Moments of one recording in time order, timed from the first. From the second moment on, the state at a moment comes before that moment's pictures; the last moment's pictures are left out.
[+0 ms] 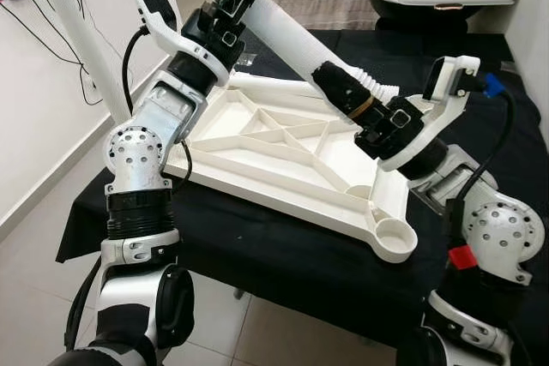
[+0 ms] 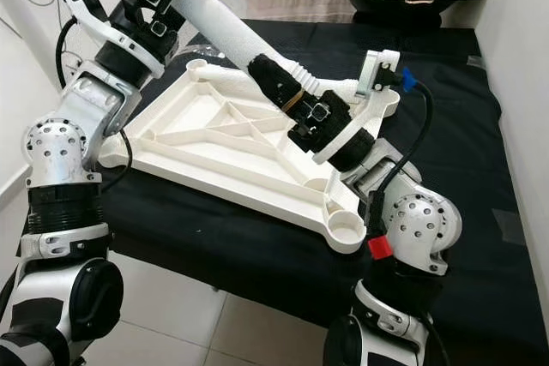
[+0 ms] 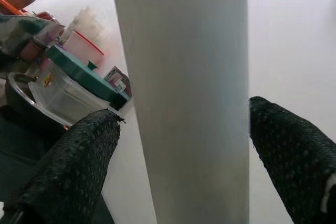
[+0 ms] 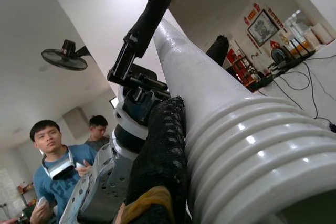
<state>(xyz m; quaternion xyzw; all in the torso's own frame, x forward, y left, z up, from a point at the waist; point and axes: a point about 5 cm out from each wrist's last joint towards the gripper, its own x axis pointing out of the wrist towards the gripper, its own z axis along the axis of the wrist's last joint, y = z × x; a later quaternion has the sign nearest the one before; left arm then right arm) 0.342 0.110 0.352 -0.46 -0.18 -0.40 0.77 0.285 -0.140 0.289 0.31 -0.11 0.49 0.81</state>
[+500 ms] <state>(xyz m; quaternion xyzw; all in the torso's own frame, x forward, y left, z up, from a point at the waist) 0.336 0.114 0.358 -0.46 -0.20 -0.41 0.77 0.283 -0.143 0.287 0.29 -0.12 0.50 0.81</state>
